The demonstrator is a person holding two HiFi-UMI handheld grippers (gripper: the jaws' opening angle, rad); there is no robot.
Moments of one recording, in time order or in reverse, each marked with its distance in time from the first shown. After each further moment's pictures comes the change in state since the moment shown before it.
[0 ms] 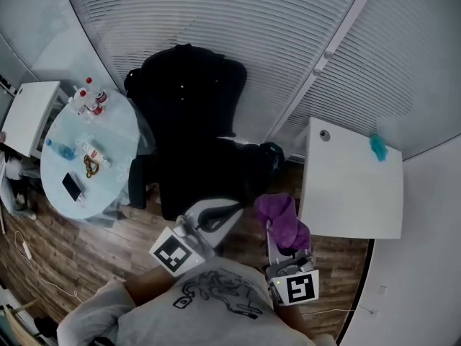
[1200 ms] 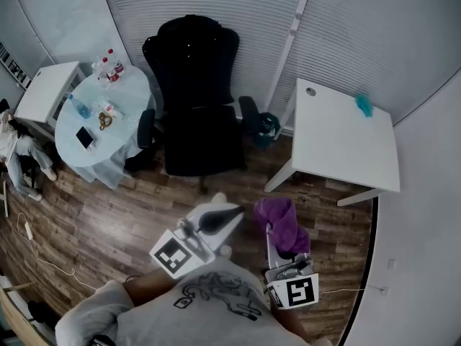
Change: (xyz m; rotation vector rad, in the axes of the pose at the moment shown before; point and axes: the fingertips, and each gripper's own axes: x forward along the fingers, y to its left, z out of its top) left arm -0.131 -0.340 -0.024 0.013 0.017 -0.015; right arm -0.334 0.141 -0.033 0.040 -0.057 -0.006
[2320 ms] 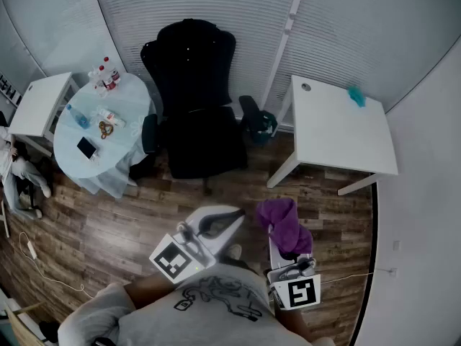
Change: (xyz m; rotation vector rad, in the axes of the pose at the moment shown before) left arm -0.082 0.004 0.030 0.027 -0.024 -0.086; right arm 0.008 0.081 0.019 -0.049 0.008 -0.088
